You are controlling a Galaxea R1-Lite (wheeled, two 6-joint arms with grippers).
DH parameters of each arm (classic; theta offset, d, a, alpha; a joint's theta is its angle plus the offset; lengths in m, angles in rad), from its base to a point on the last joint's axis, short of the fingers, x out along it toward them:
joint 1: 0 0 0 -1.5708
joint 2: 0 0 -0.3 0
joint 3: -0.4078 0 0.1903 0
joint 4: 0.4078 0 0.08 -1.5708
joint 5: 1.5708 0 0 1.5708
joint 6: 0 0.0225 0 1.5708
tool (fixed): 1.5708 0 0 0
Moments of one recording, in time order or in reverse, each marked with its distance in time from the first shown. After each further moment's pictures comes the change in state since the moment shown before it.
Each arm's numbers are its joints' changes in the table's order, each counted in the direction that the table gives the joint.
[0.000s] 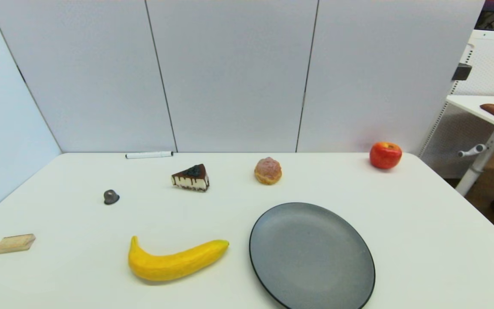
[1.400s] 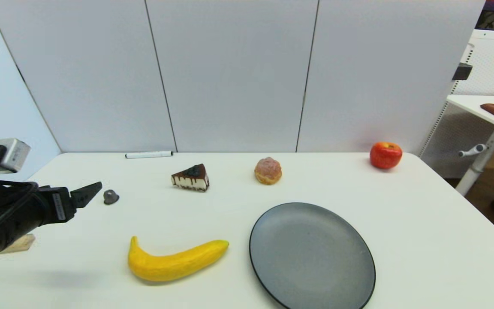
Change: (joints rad) left arm -0.001 1.370 -0.411 -0.643 -0.011 -0.038; right arm 0.000 0.000 0.000 0.000 -0.001 0.000
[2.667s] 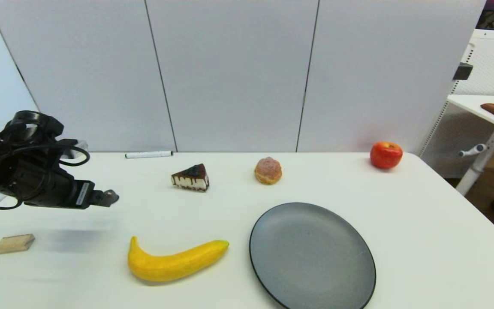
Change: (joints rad) left arm 0.086 0.389 -0.736 1.011 0.014 0.197; right arm 0.000 0.000 0.000 0.000 0.000 0.000
